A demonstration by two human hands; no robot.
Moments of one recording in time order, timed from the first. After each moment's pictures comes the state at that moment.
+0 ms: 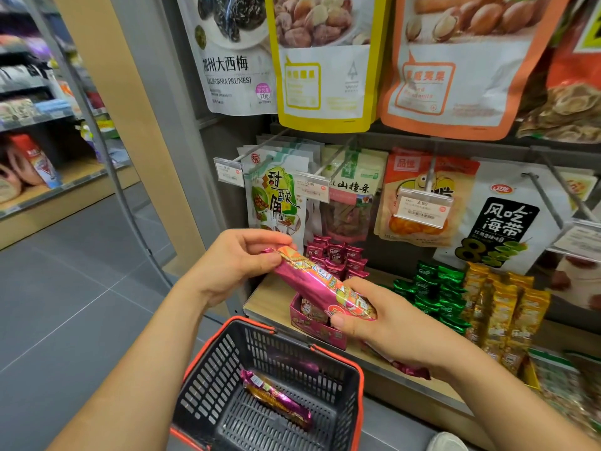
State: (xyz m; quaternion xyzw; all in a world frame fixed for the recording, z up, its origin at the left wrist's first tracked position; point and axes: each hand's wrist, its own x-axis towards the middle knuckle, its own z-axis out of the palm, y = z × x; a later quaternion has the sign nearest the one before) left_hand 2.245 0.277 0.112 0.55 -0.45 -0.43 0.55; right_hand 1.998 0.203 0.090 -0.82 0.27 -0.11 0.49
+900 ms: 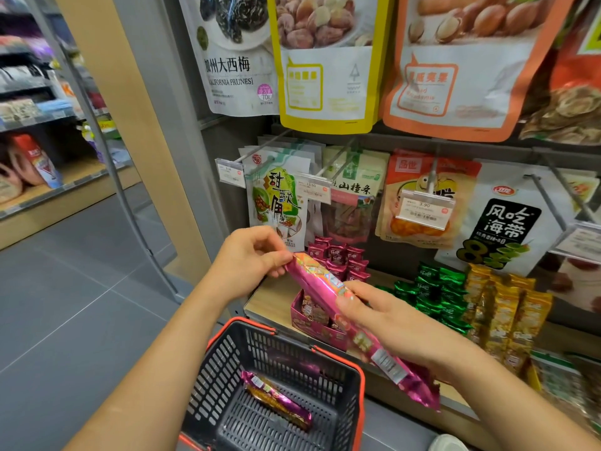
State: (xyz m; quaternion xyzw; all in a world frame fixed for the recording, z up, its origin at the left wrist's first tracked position) left_hand 2.236 0.266 0.107 0.66 -0.52 -0.24 0.49; right_hand 1.998 0.207 0.094 -0.78 0.30 -0.08 0.54
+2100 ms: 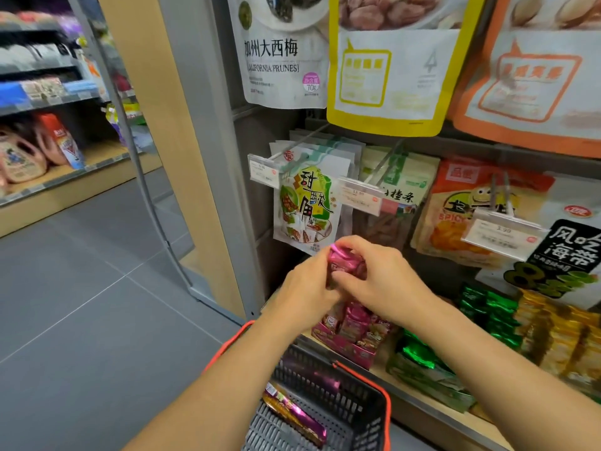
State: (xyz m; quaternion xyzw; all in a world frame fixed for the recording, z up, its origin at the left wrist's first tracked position) left_hand 2.235 0.215 0.032 0.73 -0.57 -0.15 0.34; right_hand 2.095 0.147 0.084 -0.91 0.28 -0.21 0.23
